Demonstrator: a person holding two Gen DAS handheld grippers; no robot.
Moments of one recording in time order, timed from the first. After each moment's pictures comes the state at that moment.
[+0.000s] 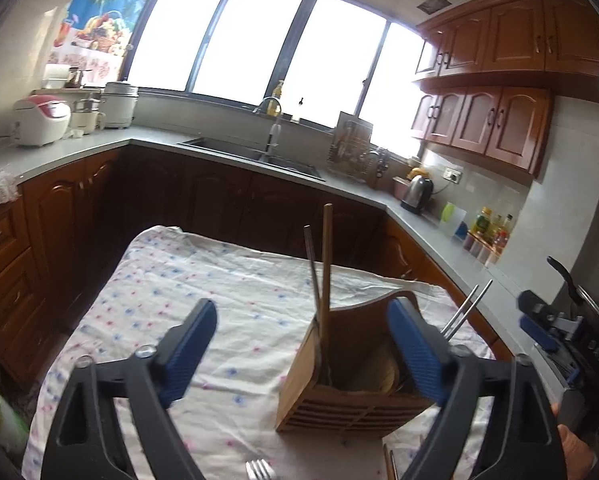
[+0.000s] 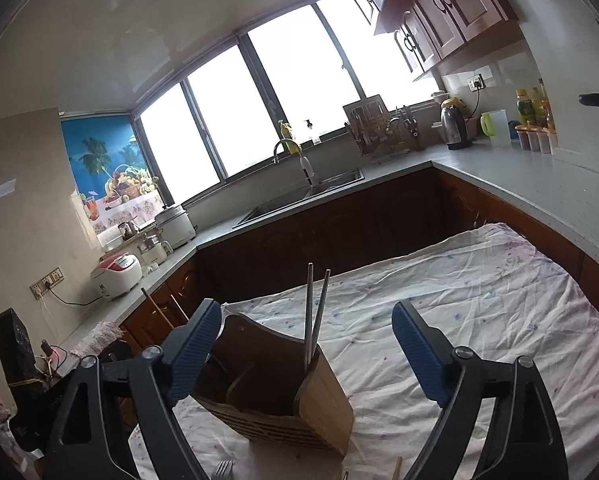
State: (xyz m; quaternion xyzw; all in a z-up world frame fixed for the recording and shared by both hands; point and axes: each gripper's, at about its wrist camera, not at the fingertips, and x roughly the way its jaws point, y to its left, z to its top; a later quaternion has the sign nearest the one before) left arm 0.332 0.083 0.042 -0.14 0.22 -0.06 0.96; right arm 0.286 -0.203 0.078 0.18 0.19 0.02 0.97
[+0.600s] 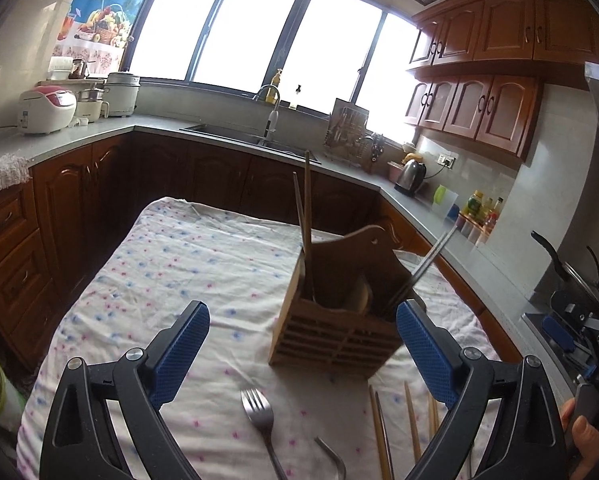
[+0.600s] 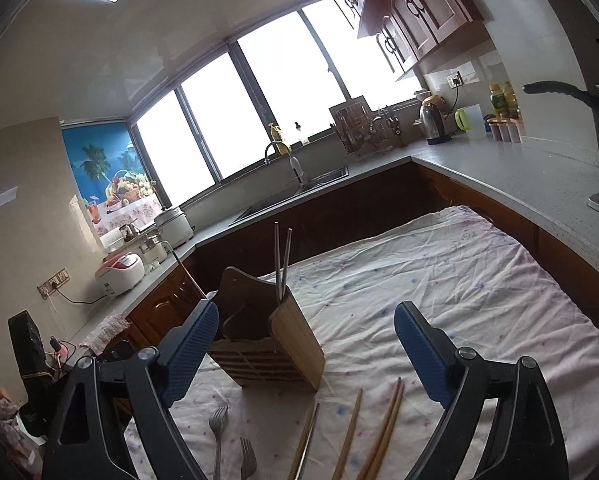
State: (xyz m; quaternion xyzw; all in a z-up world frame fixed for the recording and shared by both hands) left arm 0.247 0.074 0.046 -0.14 0.24 -0.08 0.96; right arm 0.186 -0.233 0.071 0.19 0.19 0.01 0.96
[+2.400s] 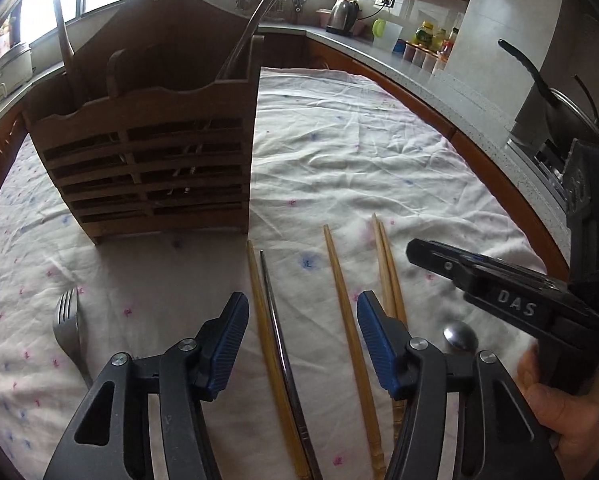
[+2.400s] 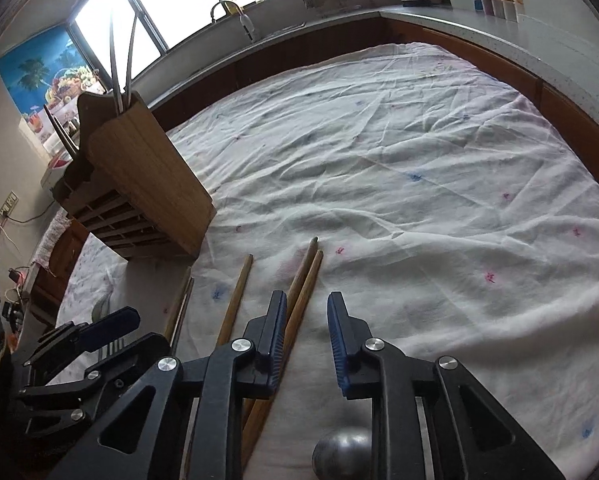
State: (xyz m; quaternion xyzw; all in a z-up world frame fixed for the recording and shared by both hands) left arm 0.325 -0.101 -0.024 -0.01 0.45 -0.16 0.88; right arm 0.257 -0.265 -0.073 0.17 0.45 -0.01 0.88
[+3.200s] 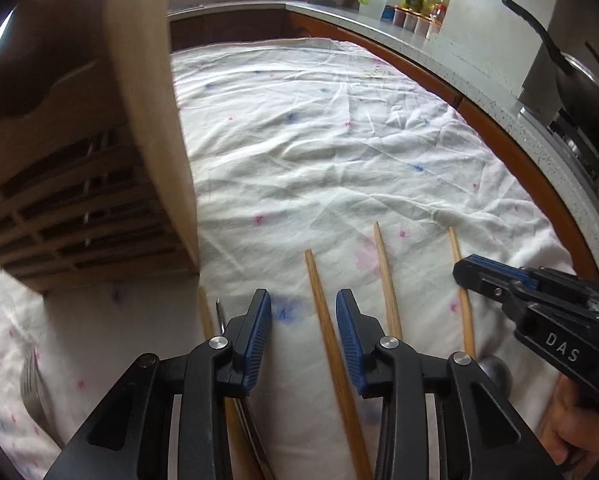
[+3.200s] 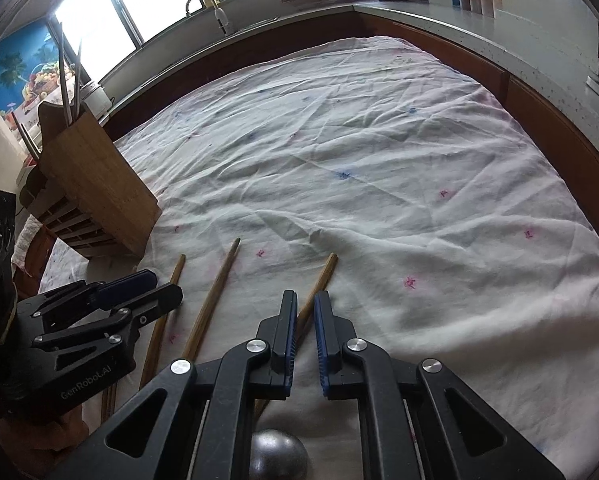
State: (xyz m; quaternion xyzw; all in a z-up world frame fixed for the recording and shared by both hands) left arm 0.386 -0.150 -0.060 0.05 0.49 -0.17 0.85; right arm 0.252 -0.304 -0.076 0.16 0.47 -0.05 0.87
